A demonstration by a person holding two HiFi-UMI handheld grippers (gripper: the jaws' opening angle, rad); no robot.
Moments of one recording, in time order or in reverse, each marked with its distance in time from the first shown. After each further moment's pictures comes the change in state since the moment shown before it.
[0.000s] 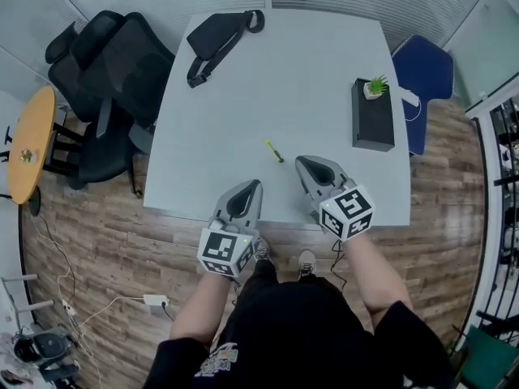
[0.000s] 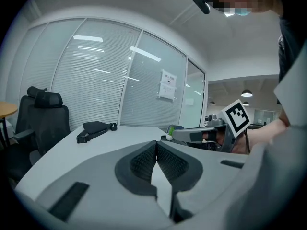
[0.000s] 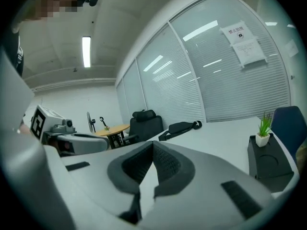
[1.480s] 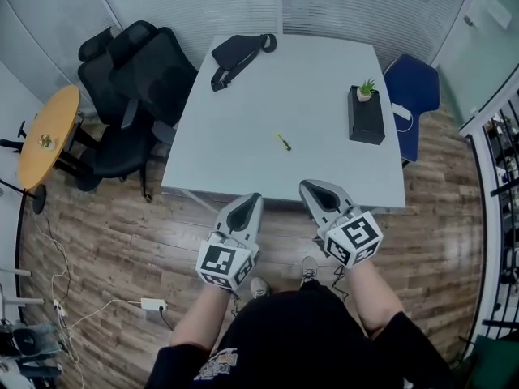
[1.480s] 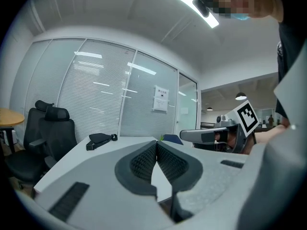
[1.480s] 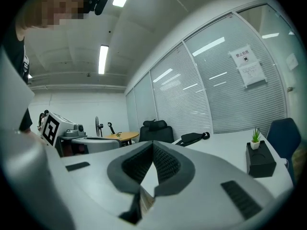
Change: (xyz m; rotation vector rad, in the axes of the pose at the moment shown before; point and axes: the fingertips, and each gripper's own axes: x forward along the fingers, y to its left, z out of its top) left arm -0.163 -0.070 0.020 0.054 -0.139 -0.002; right arm -0.128 0.159 0.019 -0.076 -0.128 0.037
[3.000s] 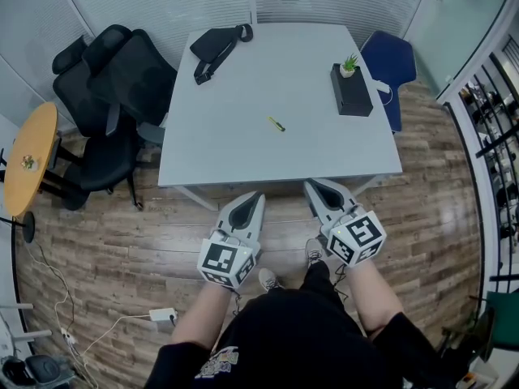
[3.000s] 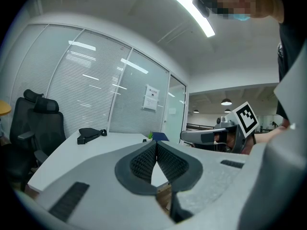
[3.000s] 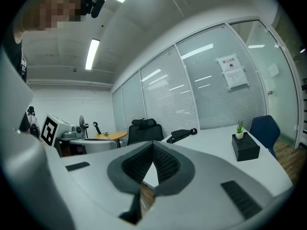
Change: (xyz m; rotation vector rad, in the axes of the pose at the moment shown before) left arm -0.052 0.008 -0.022 -0.031 0.015 -0.173; right arm -0.020 0.054 -0.027 0.035 0.005 -0.197
